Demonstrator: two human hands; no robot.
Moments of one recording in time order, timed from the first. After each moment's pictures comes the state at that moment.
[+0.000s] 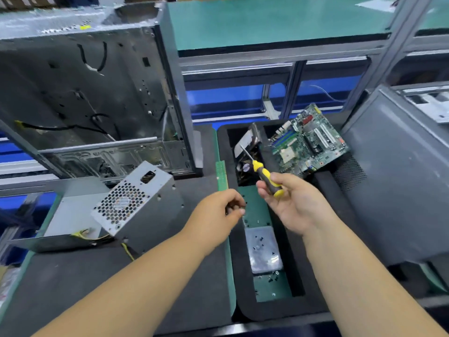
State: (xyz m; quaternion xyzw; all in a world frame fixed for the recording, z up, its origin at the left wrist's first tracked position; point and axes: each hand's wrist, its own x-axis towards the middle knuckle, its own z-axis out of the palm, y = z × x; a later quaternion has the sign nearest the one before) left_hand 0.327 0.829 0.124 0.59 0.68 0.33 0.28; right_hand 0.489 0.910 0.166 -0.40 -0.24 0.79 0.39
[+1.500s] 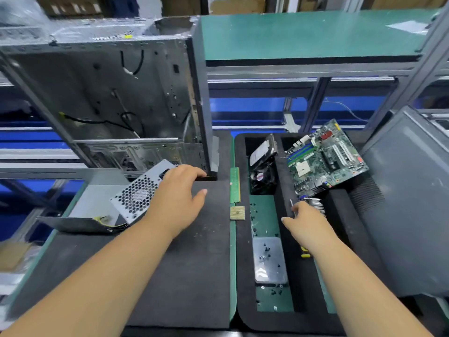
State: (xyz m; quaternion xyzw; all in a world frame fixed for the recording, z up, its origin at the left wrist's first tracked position) left_hand 0.253 0.802 0.159 0.58 0.78 0.24 0.02; right_hand 0.513 0.940 0.097 -0.61 -0.74 0.29 0.03
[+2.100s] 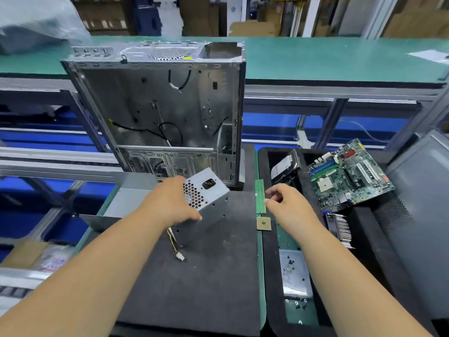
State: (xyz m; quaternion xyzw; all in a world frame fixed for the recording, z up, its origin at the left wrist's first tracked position) left_hand 0.172 0.768 0.177 0.42 0.88 0.13 0.17; right_hand 0.413 0.906 0.148 -0.47 -0.78 0.36 0.18
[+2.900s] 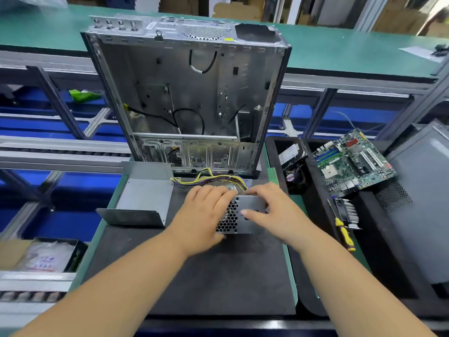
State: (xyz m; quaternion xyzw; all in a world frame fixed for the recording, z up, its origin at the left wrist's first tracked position) left_hand 0.163 0.711 0.129 0.74 0.66 0.12 -0.09; right_hand 0.350 0.821 0.153 -0.38 -0.85 0.33 0.13
